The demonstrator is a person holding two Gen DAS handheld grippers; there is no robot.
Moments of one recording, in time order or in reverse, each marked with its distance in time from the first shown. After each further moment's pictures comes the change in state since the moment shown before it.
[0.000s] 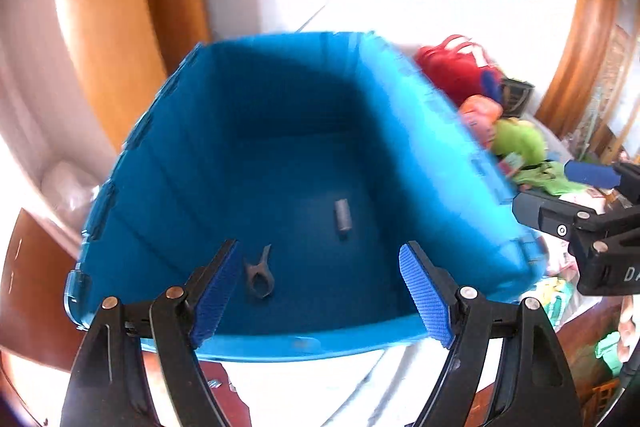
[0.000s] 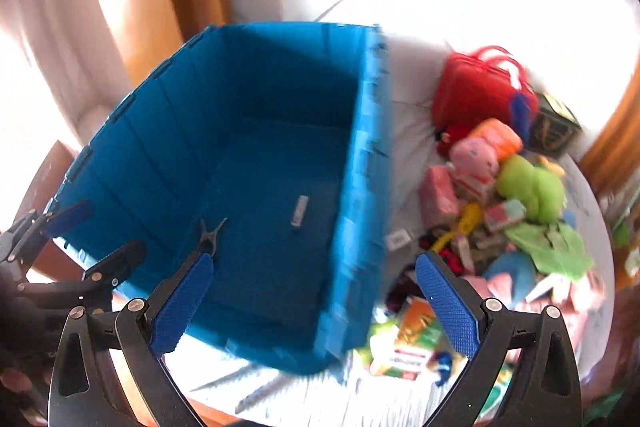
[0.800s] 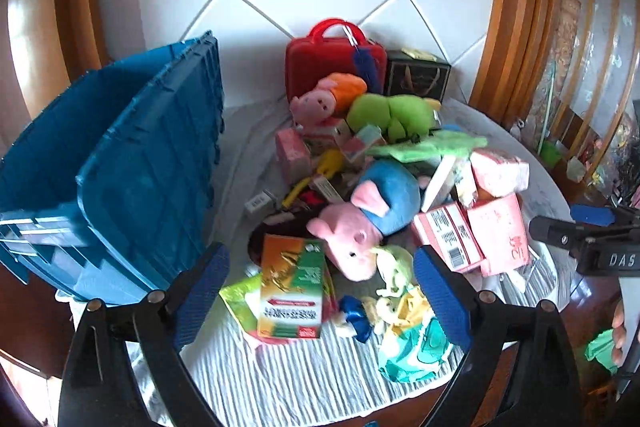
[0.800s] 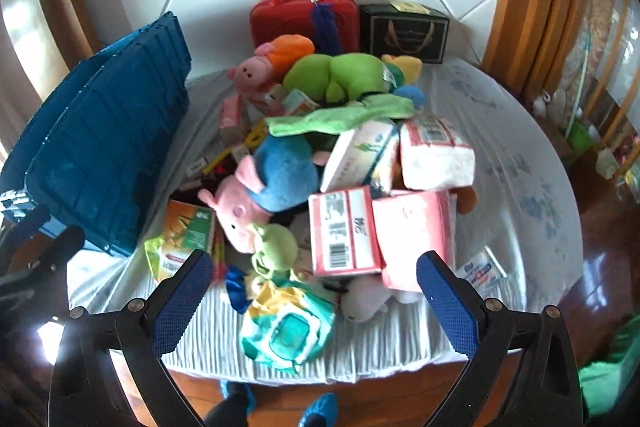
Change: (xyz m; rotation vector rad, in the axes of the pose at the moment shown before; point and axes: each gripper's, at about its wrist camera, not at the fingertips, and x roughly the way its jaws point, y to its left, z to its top) left arm 0.039 -0.337 -0.095 0.056 -0.040 -0.066; right arm -0.045 -0.348 -0.187 0.237 0.029 -0.091
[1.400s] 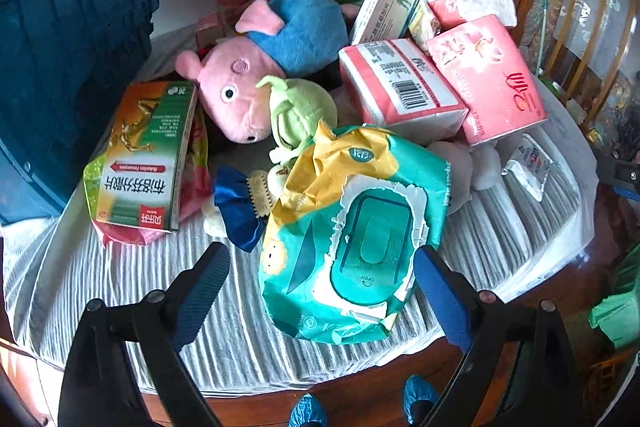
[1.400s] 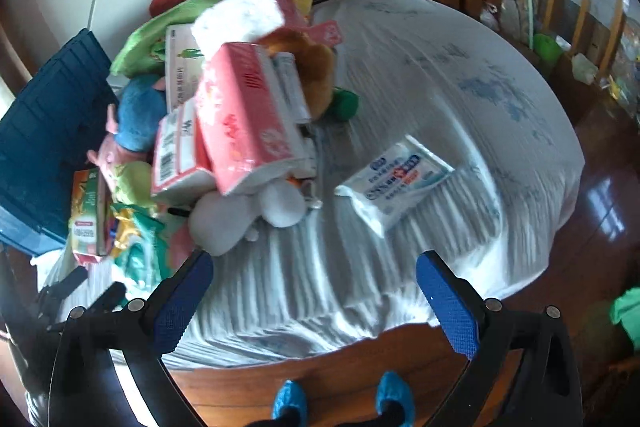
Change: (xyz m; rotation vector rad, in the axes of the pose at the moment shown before) left arm 0.123 -0.114 -0.149 -0.008 0.143 0.004; right arm 0.068 -0.186 -0.131 0.208 0.016 -0.037
